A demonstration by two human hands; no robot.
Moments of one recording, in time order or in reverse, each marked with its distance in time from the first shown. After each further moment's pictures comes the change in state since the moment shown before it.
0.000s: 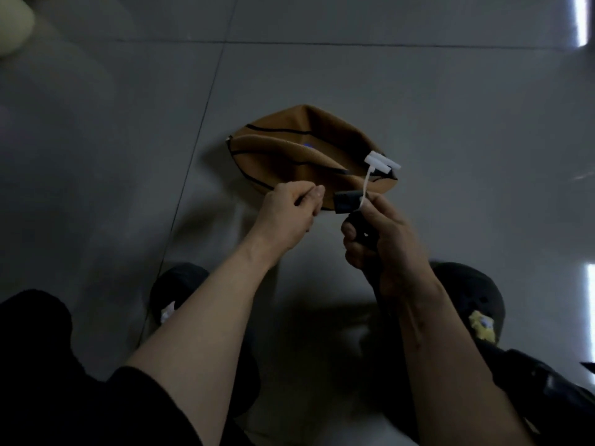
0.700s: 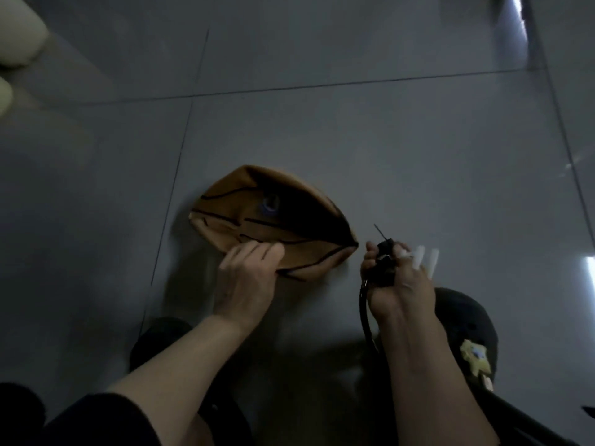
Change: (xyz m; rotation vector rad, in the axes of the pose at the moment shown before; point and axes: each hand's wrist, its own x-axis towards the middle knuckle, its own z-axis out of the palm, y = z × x) left_hand 0.003 -0.047 0.003 1.034 0.314 0.522; right_hand 0.029 -0.001 -0.037 0.735 0.583 -0.046
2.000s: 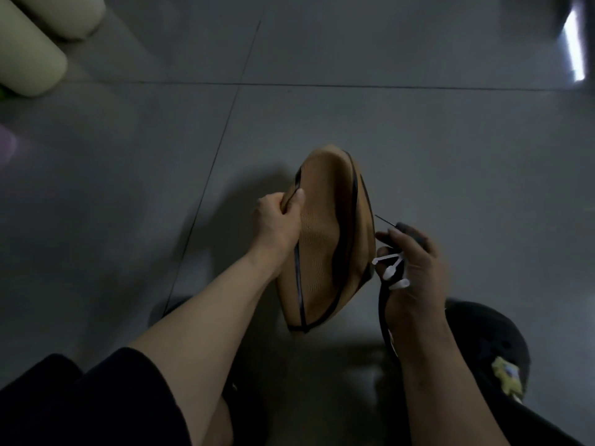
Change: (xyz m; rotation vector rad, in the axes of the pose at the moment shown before) left_hand 0.046 -0.021 -0.013 -0.940 0.022 -0.748; right_hand -0.023 0.028 0.019 -0.353 -0.229 -0.250
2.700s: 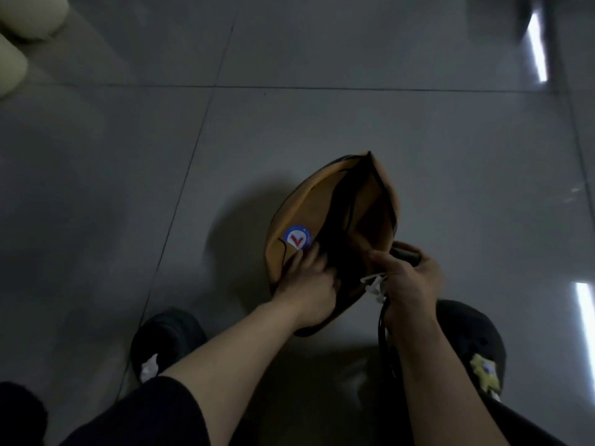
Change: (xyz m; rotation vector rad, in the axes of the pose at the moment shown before) left_hand -0.047 -0.014 0.053 0.768 -0.761 0.087; right_hand 0.027 0.001 -0.030 -0.468 0.213 -0.087
